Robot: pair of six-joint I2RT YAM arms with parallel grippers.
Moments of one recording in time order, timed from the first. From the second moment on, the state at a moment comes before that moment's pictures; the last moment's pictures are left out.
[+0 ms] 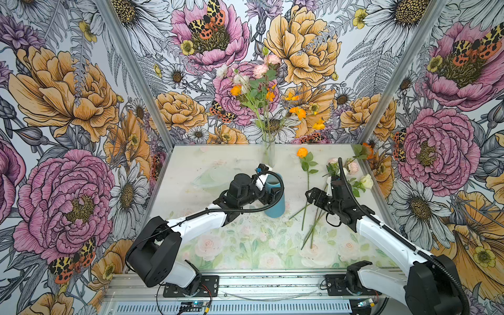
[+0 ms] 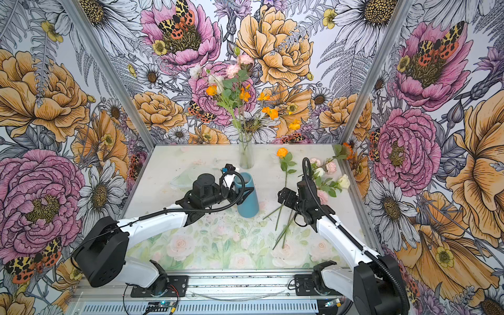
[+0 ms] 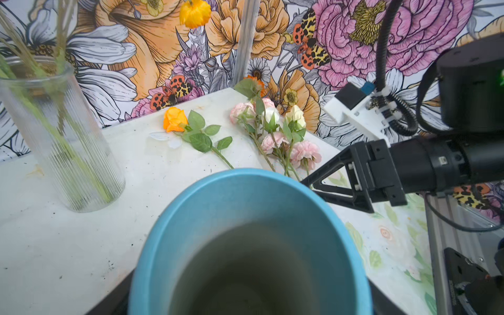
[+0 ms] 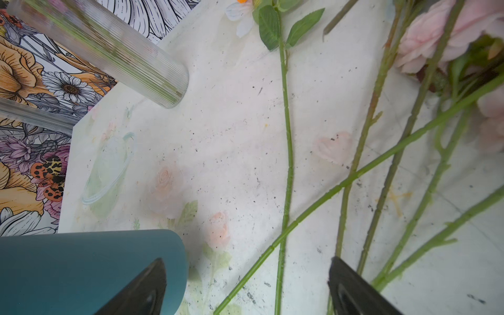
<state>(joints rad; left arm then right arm) -0.69 1.45 0.82 0.32 0.26 -0.12 0.26 1.13 0.64 -0.26 -0.12 0.67</state>
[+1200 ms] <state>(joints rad) -0.72 1.44 0.82 0.40 0.32 -0.01 -0.37 1.86 1.49 -0.34 -0.32 0.74</state>
